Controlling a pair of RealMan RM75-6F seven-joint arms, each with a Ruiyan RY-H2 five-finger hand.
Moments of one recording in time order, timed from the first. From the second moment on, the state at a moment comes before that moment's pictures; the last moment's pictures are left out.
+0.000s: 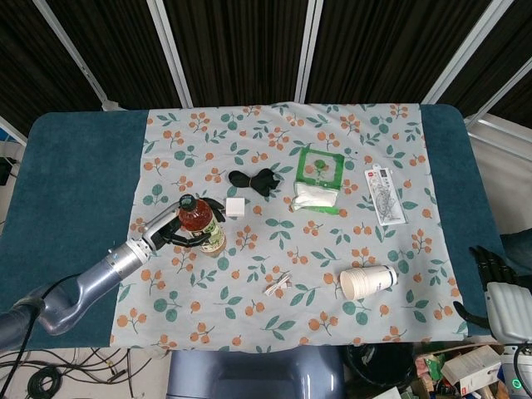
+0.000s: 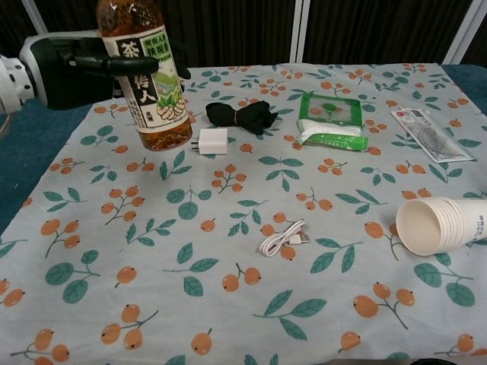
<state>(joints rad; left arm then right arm) -0.74 -1.41 -0.18 -1.30 1.77 0.88 -1.52 0.04 -1.09 0.07 -1.67 -1.42 1.45 -0.04</state>
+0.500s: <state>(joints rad) -0.75 -1.68 -0.13 -0.99 1.64 0.90 -1.29 0.04 -1.09 0.07 -1.67 -1.42 1.45 -0.03</state>
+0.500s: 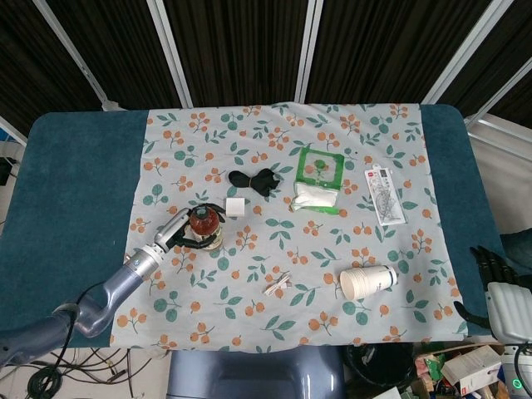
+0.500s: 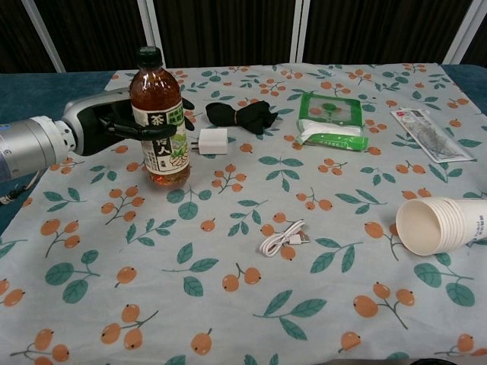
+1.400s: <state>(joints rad) -0.79 -1.78 -0.02 -0.81 1.63 0.93 -1.35 0.04 -1.09 0.07 -1.67 -1.41 1.44 -0.02</state>
